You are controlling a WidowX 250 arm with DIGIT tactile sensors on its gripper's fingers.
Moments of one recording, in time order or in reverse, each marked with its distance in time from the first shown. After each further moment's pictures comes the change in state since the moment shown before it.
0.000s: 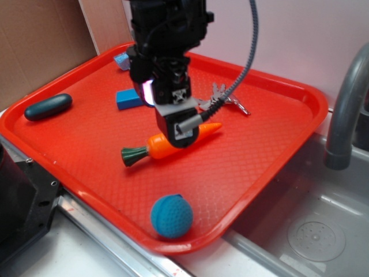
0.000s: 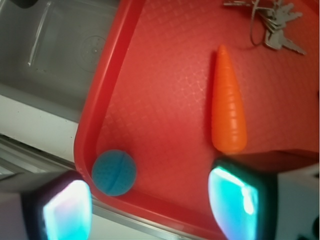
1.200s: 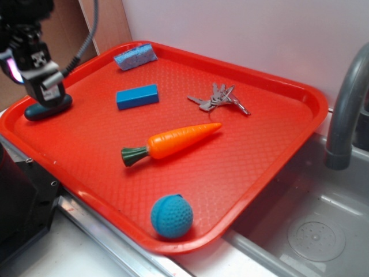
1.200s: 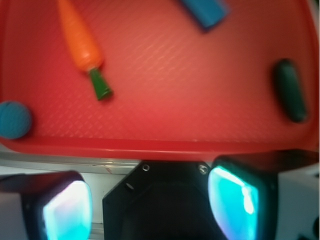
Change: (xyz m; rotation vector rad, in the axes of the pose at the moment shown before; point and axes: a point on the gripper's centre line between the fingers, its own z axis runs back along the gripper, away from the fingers) arm -0.096 0.103 0.013 0.000 0.005 0.314
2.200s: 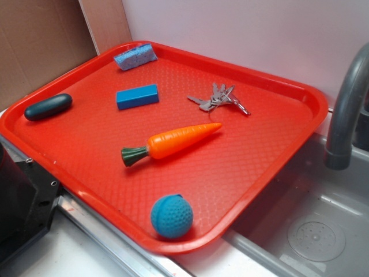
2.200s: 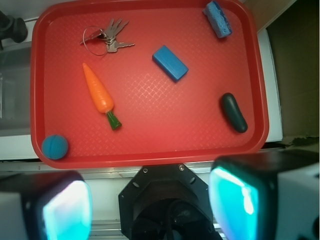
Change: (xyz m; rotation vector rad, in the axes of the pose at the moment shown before) arm -0.007 -0.012 0.108 0.045 -0.177 0.060
